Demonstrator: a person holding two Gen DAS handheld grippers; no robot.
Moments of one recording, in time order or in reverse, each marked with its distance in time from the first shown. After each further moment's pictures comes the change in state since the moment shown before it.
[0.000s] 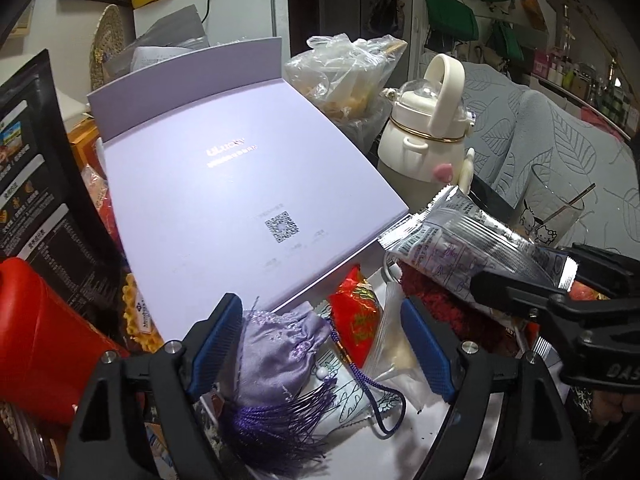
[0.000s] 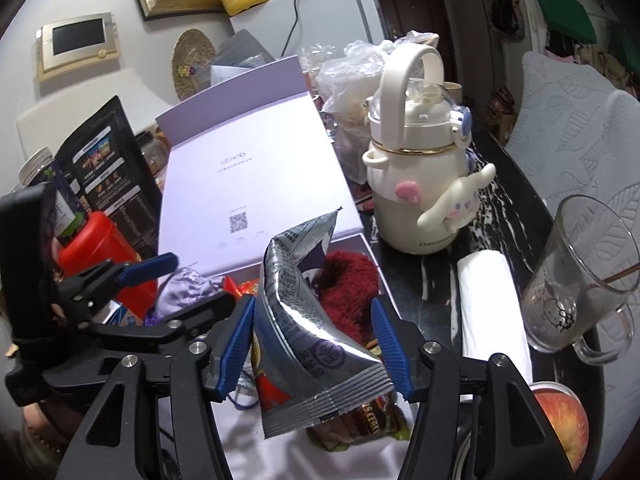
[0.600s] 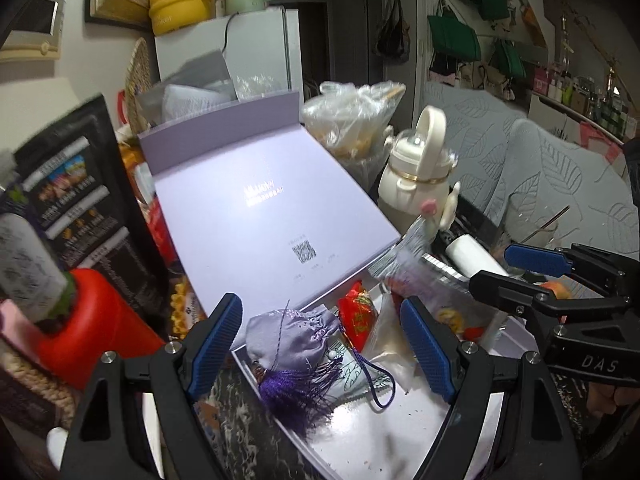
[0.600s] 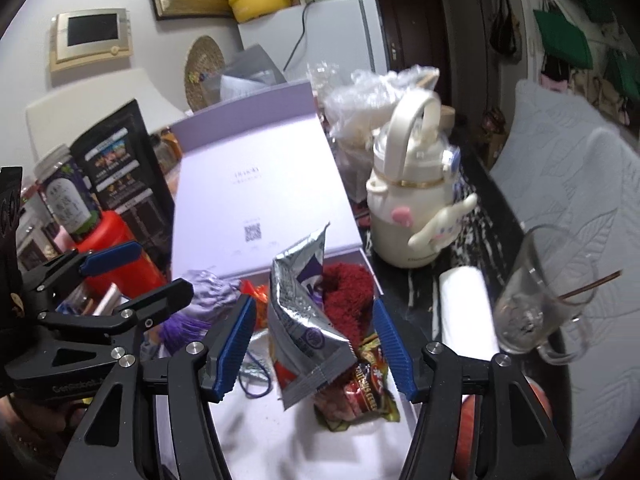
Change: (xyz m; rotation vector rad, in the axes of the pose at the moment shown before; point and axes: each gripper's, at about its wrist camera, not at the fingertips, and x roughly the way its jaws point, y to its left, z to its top) left arm -0.071 0.001 0.005 -0.003 -0.086 0.038; right arm -0.045 0.027 0.007 -0.061 -0.042 -0.066
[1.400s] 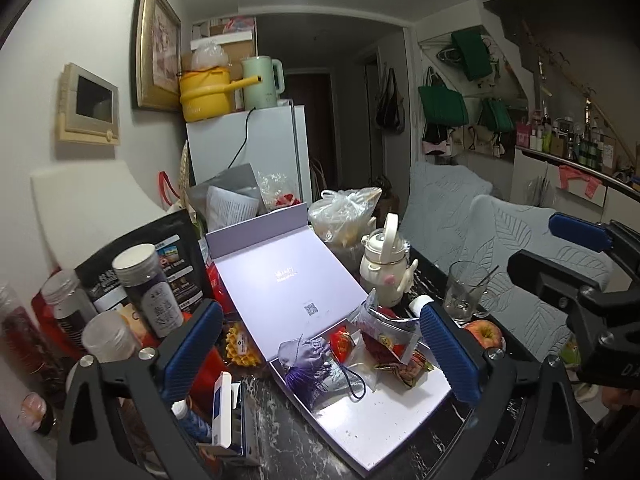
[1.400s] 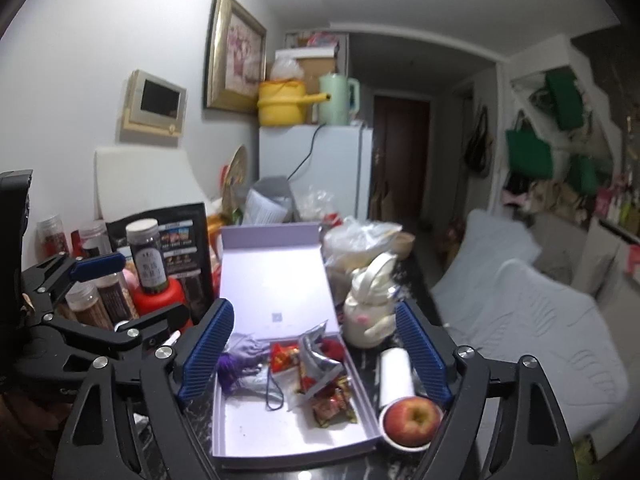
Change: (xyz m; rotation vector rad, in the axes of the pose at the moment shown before) left arm -0.182 -0.019 0.000 0.015 -0.257 0.036; right arm -0.201 0.084 -0.005 -0.153 -0.355 -0.160
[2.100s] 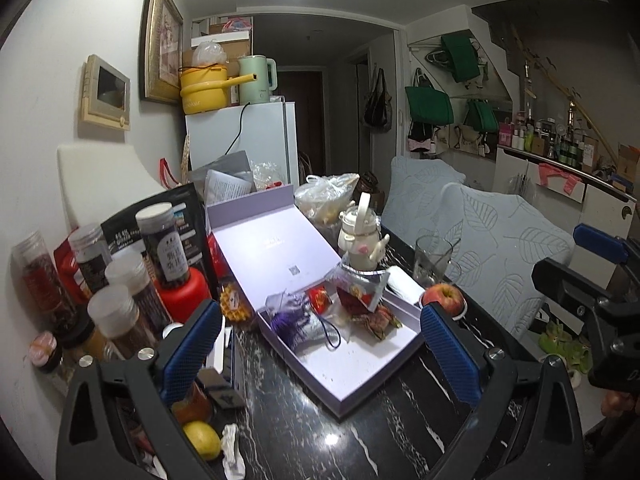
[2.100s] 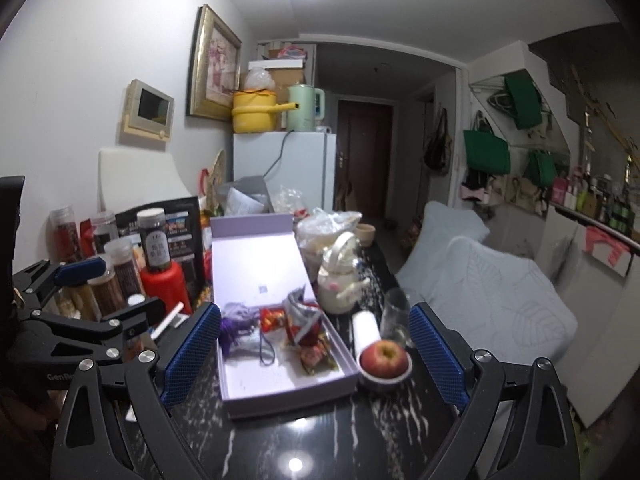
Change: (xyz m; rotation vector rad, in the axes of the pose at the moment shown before) left arm -0.076 -0.009 -0.051 -0.021 0.019 -0.046; right arm -0.098 0.020 -0.049 0.045 -0.001 -0.129
